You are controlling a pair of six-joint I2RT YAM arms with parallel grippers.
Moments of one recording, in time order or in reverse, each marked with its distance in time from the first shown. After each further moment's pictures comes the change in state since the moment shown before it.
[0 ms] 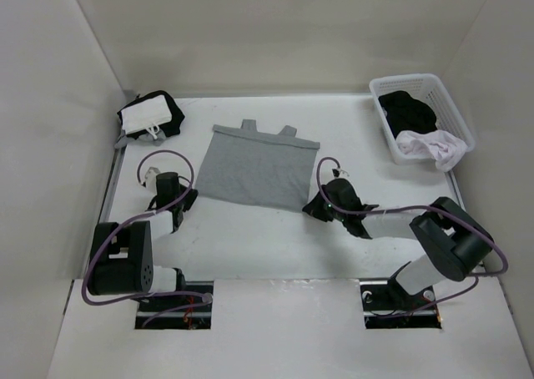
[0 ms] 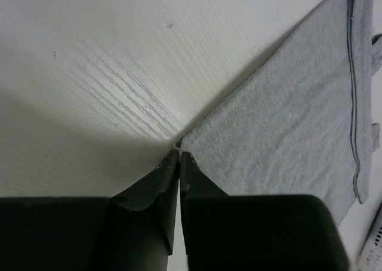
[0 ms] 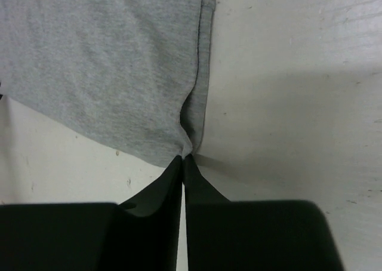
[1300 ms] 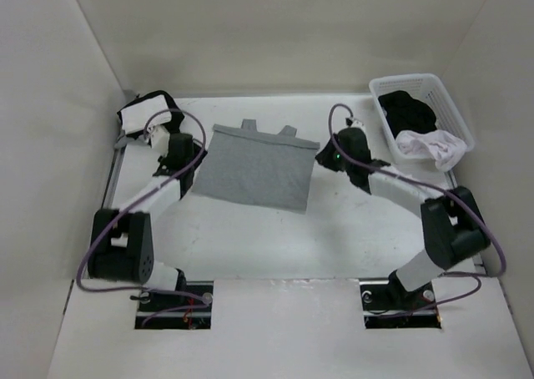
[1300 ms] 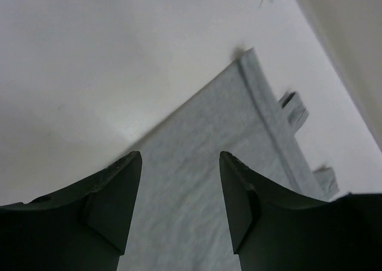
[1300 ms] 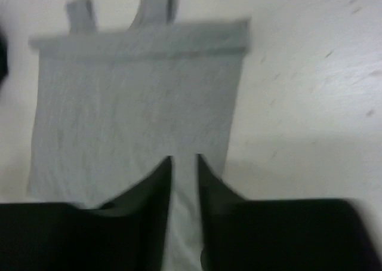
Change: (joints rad) left arm -0.151 0.153 0.495 -0.248 -0.277 0.078; right arm -0.275 0.114 0.508 -0.312 0.018 -0.236
